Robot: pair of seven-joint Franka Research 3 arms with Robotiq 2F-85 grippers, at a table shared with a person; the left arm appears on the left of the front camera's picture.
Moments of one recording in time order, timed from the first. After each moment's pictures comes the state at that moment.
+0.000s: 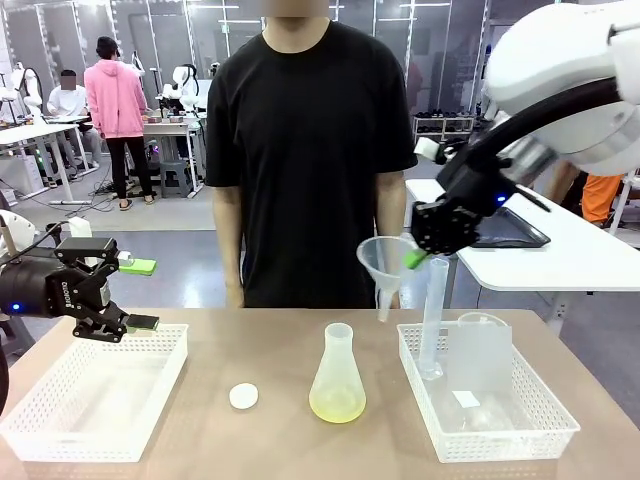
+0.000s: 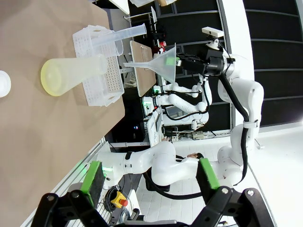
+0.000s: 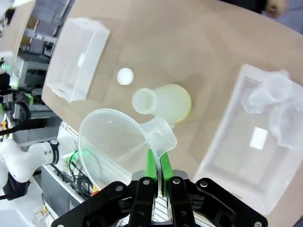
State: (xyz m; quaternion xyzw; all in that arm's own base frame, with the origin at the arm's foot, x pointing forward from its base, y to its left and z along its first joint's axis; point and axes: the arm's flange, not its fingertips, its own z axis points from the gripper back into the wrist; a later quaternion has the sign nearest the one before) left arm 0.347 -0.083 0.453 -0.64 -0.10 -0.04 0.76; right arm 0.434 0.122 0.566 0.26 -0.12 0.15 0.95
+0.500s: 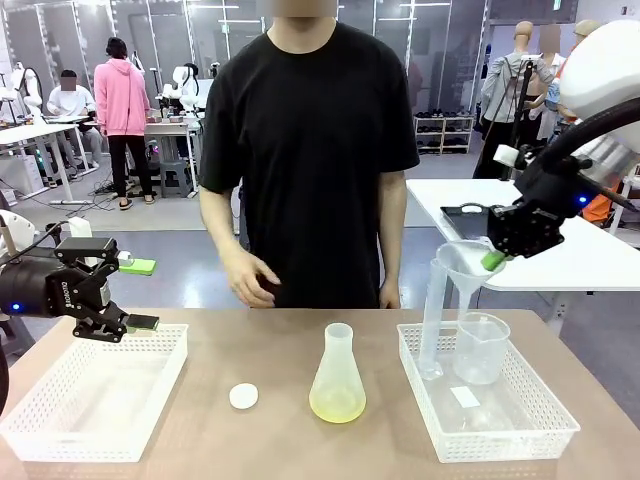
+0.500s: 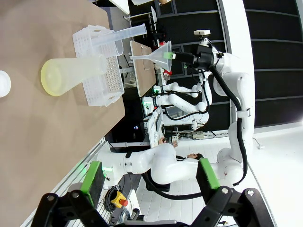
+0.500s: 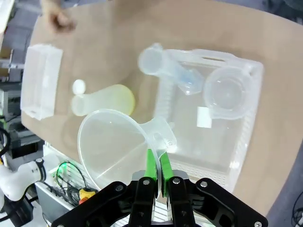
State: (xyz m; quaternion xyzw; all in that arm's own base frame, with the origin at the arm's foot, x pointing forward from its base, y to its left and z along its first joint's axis) left arm 0.347 -0.083 0.453 -0.64 -0.10 -0.04 0.76; right arm 0.450 0.024 0.555 0.21 -0.12 0.06 0.97
